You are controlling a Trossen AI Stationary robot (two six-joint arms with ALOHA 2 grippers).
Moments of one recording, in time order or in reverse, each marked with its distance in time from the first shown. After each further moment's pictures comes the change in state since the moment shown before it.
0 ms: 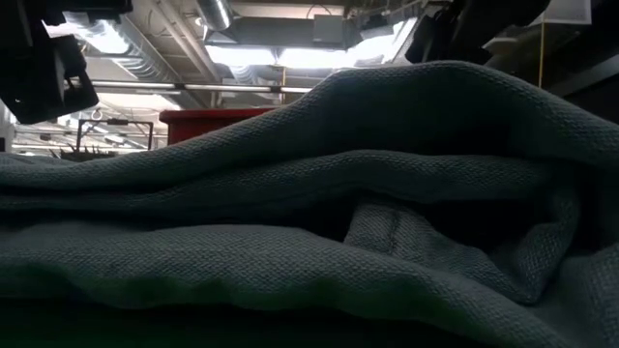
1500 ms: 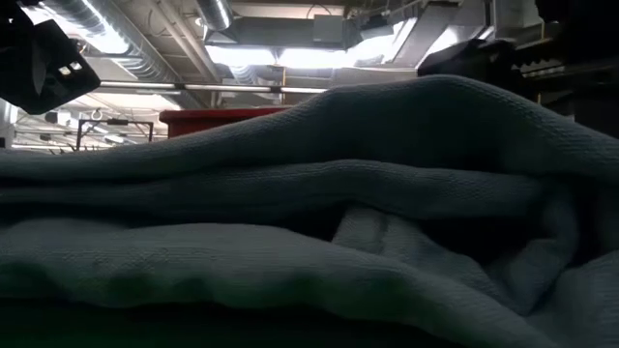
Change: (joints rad) left arm -0.051 0.001 0.000 0.002 -0.015 0.199; right arm 0.229 0.303 0.000 0.277 0.208 -0.285
